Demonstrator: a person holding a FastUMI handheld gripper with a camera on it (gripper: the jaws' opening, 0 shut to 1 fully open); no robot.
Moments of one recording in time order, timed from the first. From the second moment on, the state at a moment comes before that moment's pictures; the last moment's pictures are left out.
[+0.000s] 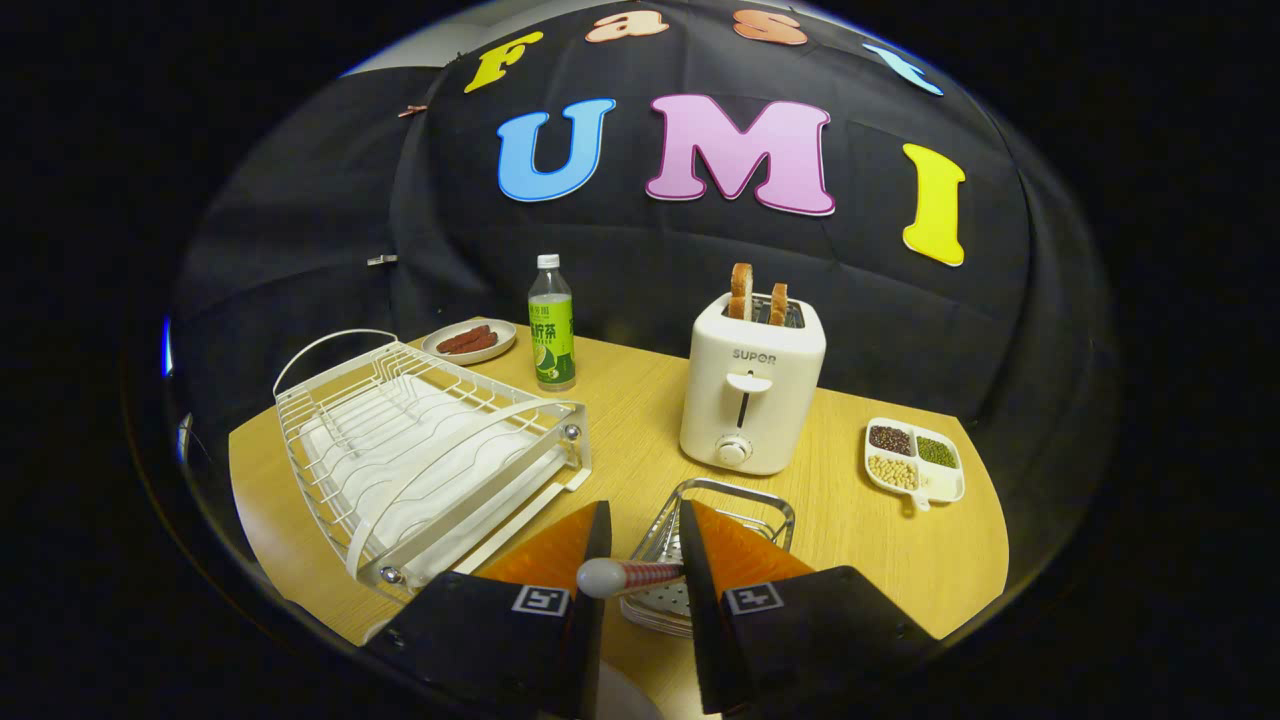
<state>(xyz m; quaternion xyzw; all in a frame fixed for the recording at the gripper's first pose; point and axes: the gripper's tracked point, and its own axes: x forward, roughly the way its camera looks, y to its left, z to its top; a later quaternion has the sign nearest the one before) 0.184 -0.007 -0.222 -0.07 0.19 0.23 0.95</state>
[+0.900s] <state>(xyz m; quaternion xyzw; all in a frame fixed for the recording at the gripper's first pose) 0.172 -0.051 -0.127 -0.01 0.17 0.21 0.96</state>
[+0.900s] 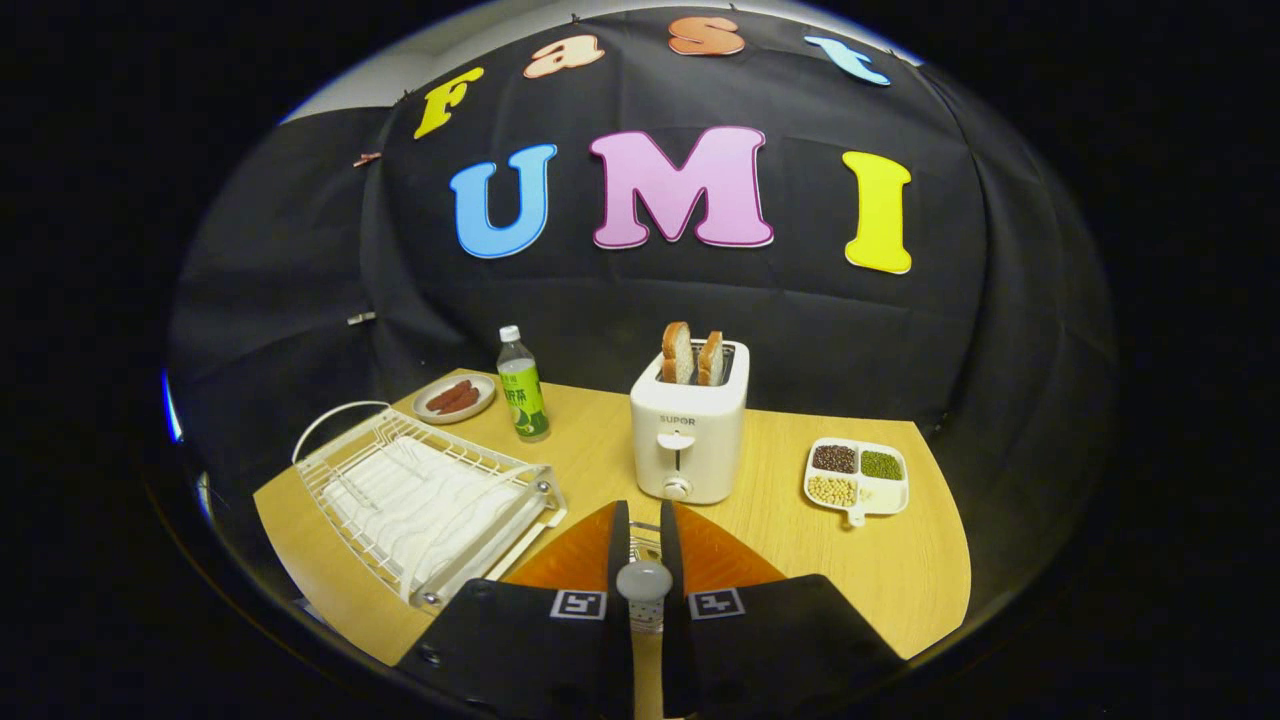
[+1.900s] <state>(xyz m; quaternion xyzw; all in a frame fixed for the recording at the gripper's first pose) 0.062 0.001 -0.160 -0.02 0.22 0.35 0.91</state>
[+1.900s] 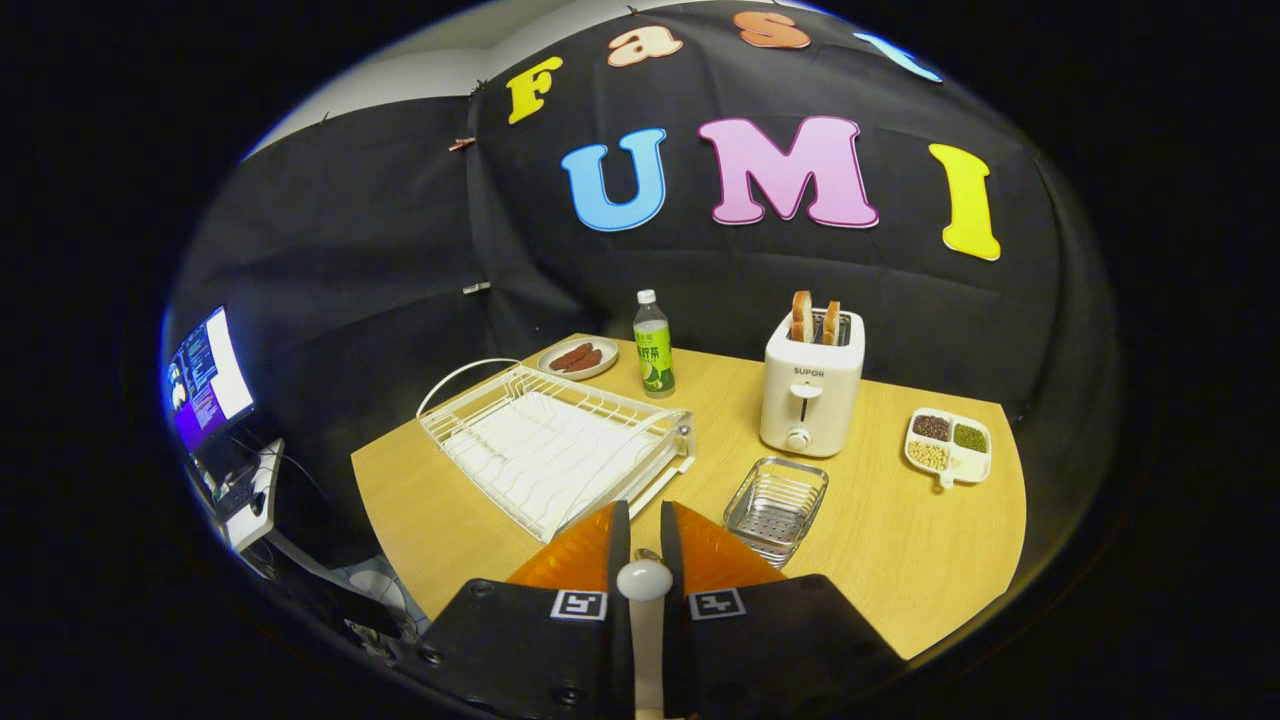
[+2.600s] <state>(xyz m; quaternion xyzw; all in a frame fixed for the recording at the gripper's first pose) 0.028 0.001 -0.232 -0.04 0.28 0.35 0.89</state>
